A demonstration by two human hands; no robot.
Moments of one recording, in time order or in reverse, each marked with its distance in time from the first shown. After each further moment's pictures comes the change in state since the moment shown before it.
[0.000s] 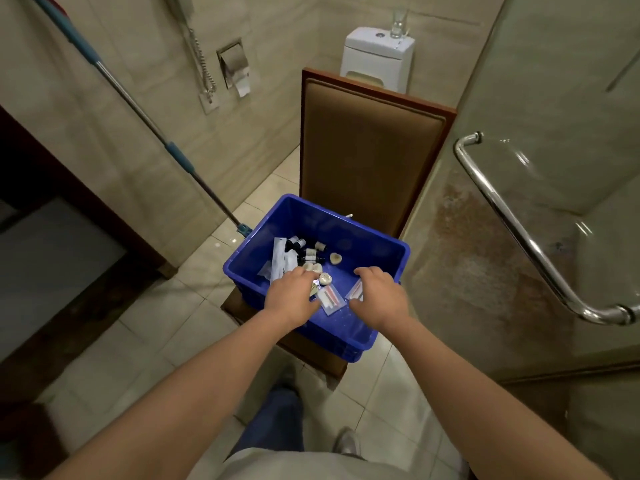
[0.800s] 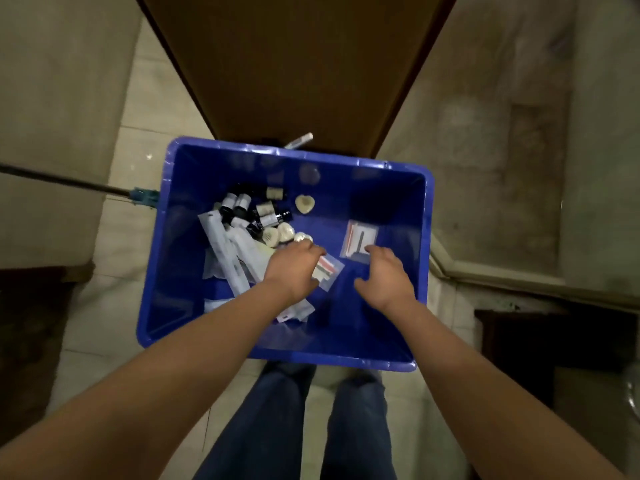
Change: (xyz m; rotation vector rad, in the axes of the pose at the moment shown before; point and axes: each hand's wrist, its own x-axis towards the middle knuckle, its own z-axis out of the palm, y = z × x) left_hand 0.235 -0.070 0.143 0.216 -0.606 0.431; right_hand 0.155 0.063 0.154 0.338 -0.291 0.631
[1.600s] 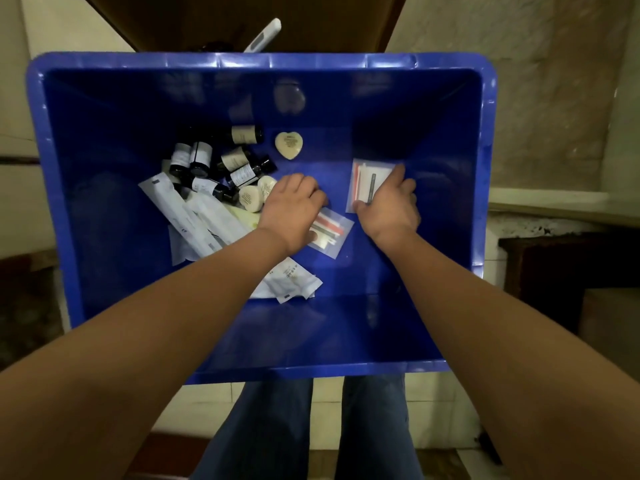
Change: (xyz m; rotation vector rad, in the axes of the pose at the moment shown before) left_hand 0.089 -0.045 0.056 0.250 0.060 0.224; right_hand 0.110 0.003 0.056 0.094 0.166 0.344
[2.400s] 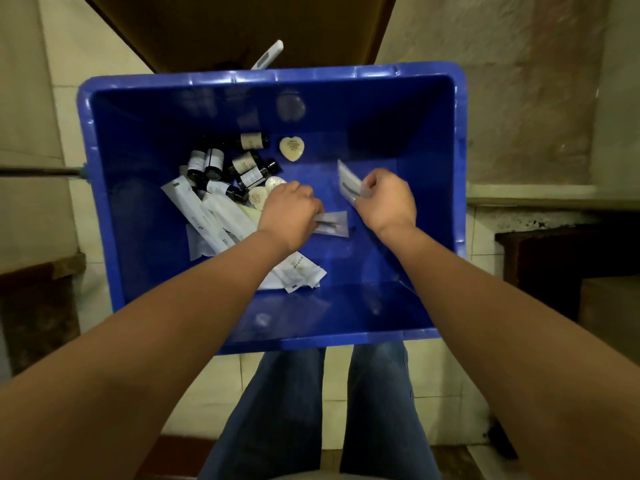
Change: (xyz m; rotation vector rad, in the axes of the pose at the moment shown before) left_hand -0.028 0.009 -0.031 -0.014 0.004 -0.027; right_hand -0.039 -0.007 -0.037 0.267 0.030 -0.129
